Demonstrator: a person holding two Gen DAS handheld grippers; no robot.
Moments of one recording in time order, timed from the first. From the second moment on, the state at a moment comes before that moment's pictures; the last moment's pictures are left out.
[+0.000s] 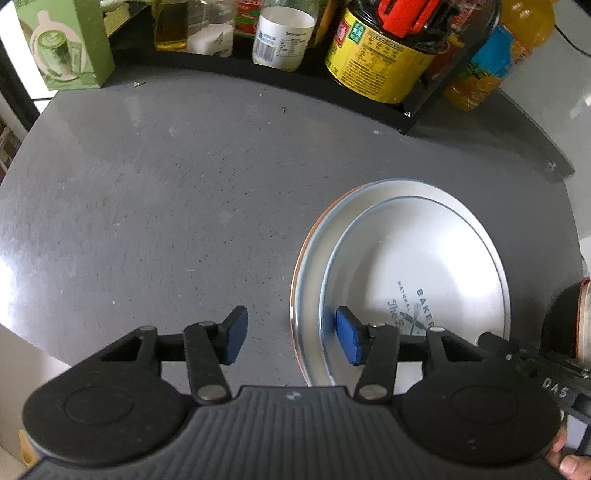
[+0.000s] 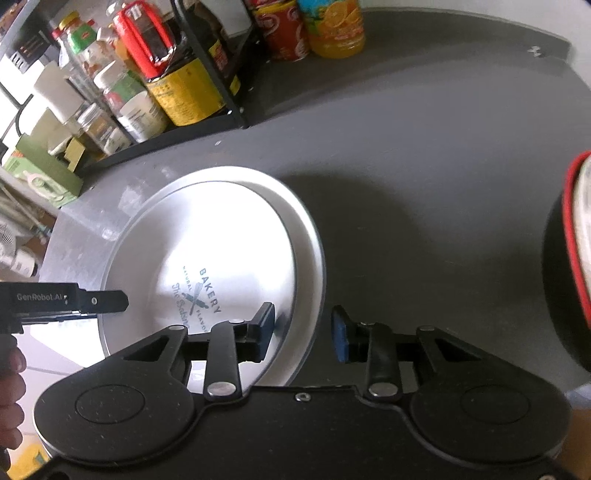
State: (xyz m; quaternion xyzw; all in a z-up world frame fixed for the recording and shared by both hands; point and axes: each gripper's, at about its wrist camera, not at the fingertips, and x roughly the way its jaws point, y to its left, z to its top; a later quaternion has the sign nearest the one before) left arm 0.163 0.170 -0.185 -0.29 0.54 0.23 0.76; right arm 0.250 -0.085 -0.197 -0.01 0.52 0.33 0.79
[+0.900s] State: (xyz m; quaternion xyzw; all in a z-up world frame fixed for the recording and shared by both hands) left arm 0.190 0.097 -0.102 -0.23 0.54 0.17 0.79; right arm 0.237 -0.161 -0.119 0.02 0.45 0.34 0.82
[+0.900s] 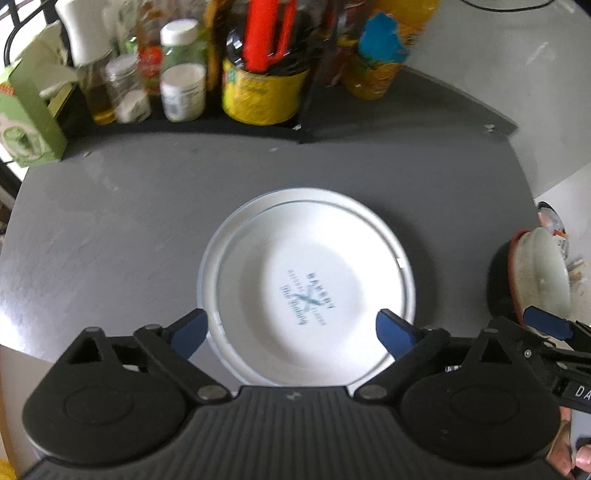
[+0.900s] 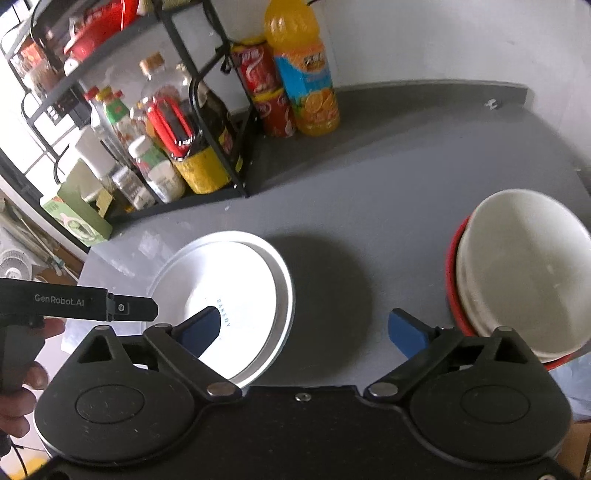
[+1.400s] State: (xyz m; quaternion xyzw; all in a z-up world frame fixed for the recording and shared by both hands) left arm 0.218 0.029 -0.061 -0.22 0.52 0.13 0.81; right arm 0.260 -0.233 -0.089 0.03 0.42 0.37 0.83
